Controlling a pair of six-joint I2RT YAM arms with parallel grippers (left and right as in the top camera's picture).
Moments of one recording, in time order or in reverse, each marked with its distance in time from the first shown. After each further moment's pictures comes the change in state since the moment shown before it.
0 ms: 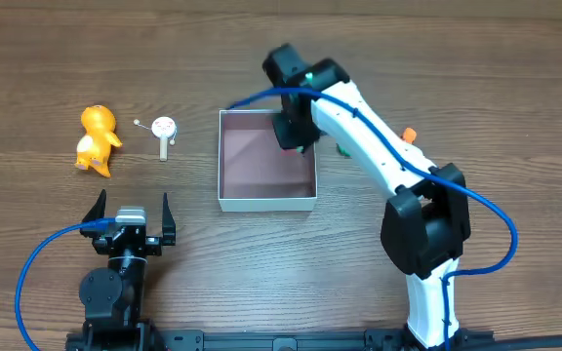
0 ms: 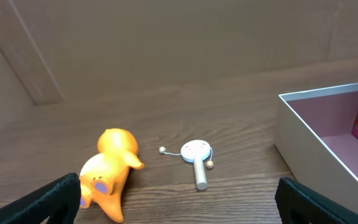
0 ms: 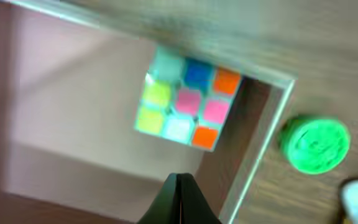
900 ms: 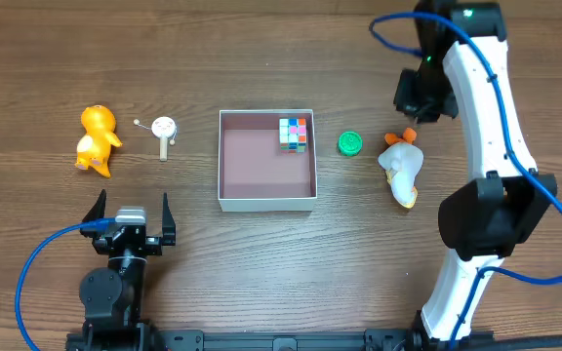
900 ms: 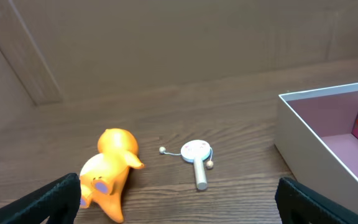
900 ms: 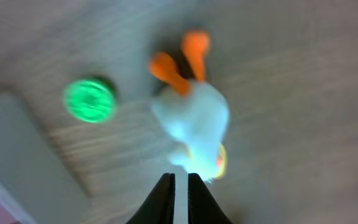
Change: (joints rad) left arm 0.000 0.000 0.000 0.000 0.000 0.000; right arm -0.472 -0.028 0.165 -0.404 0.043 0.175
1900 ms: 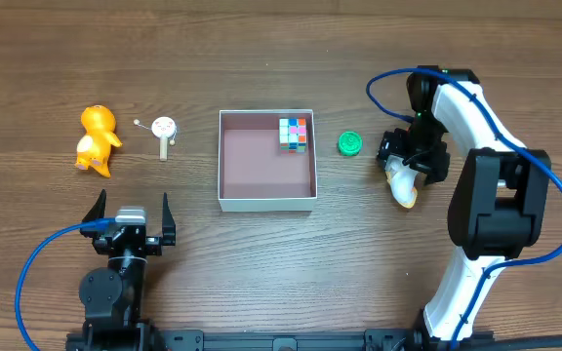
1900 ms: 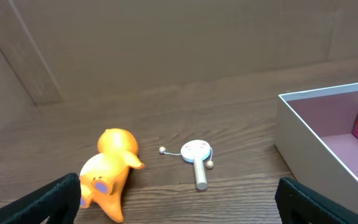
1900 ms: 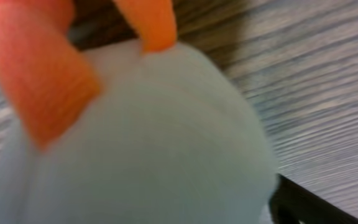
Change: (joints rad) left arm 0.000 0.000 0.000 0.000 0.000 0.000; right arm -0.074 0.000 -0.555 0.351 -0.098 -0.026
